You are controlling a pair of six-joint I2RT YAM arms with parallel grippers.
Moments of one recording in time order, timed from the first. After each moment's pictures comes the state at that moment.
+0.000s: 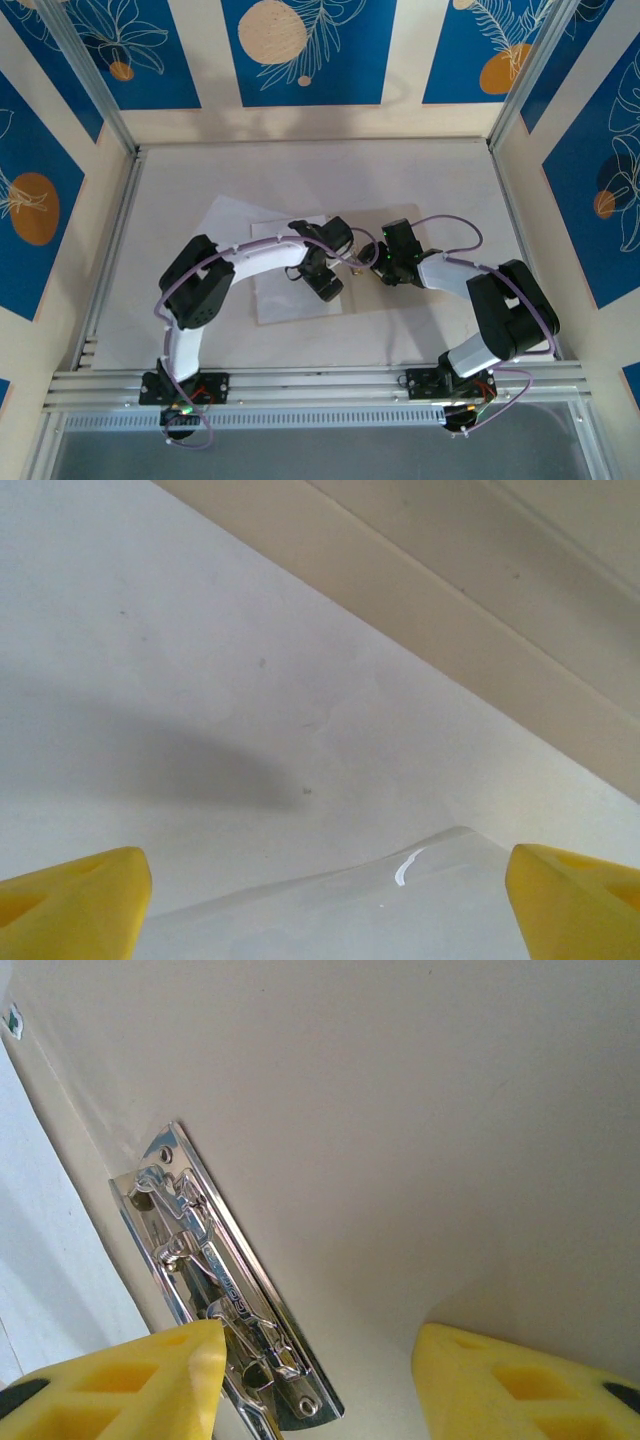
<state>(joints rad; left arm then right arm) -0.90 1.97 1.43 -0.85 -0.06 -0.03 0.41 1.51 0.63 -0.08 -0.15 1.06</state>
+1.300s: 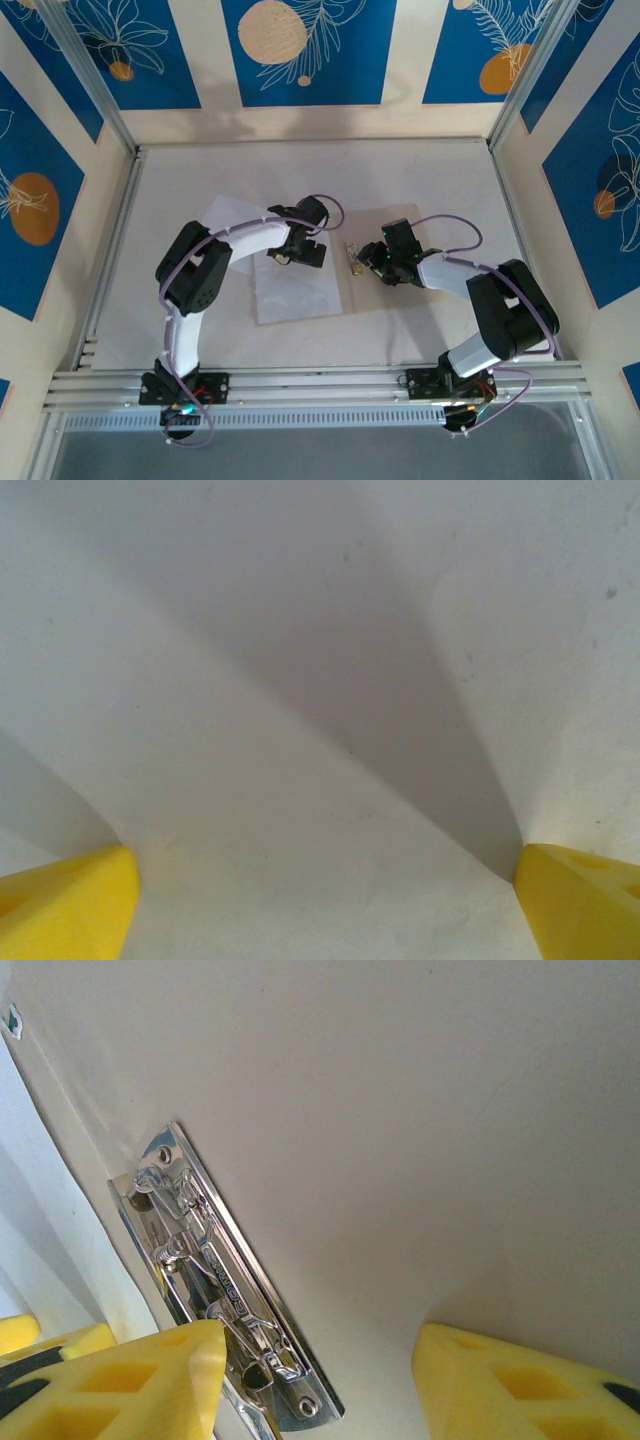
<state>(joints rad) -0.71 2.03 1.42 -0.72 -0.13 -0.42 0.41 1.51 0.63 -0.08 -0.15 1.06</state>
